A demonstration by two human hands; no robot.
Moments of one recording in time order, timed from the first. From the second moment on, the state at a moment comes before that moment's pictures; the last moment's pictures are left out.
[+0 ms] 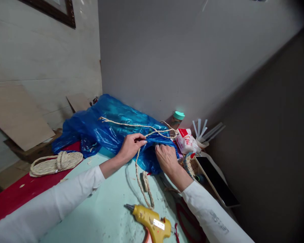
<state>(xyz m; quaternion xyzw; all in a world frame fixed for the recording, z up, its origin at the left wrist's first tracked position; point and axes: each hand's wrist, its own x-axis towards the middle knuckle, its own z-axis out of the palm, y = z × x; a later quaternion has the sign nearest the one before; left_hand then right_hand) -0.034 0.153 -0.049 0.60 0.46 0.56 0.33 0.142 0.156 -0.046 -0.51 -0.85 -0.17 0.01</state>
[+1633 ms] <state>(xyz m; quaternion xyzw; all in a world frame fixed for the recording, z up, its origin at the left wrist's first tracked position) -0.034 0.119 -0.028 0.84 0.47 0.25 0.10 0.215 0.052 0.022 -0.52 -0.65 0.24 0.50</state>
